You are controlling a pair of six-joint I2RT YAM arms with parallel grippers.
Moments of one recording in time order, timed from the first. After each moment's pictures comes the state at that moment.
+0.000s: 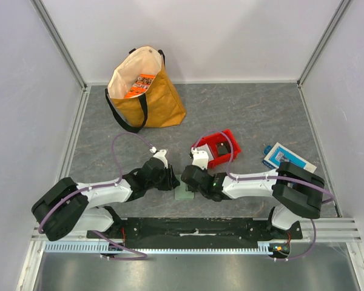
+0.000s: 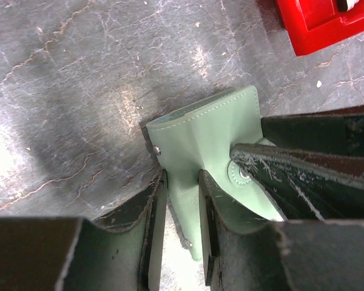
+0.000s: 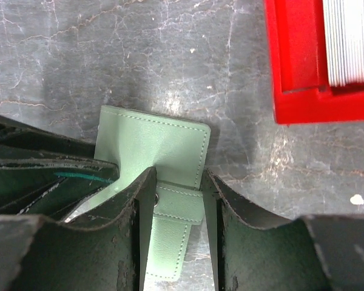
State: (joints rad) left arm -0.81 1.28 0.37 0.17 0.02 -0.72; right arm 1.15 1.61 0.77 -0.06 0.45 0.85
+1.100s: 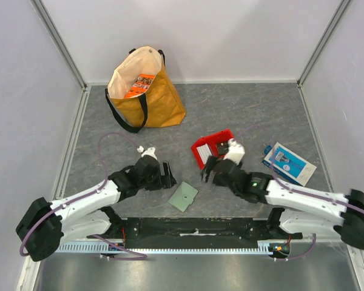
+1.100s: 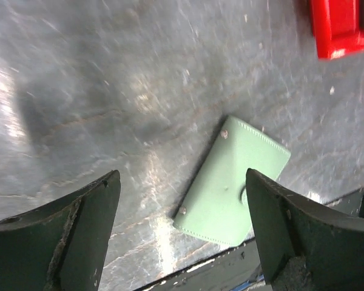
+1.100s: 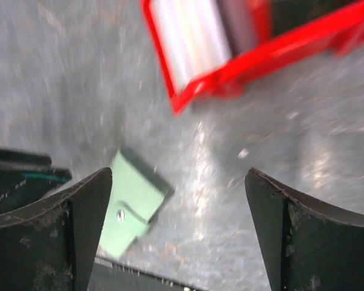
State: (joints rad) left arm -0.80 1.03 0.44 -0.26 -0.06 -0.83; right arm 1.10 1.14 0.64 -0.33 0.49 0.98
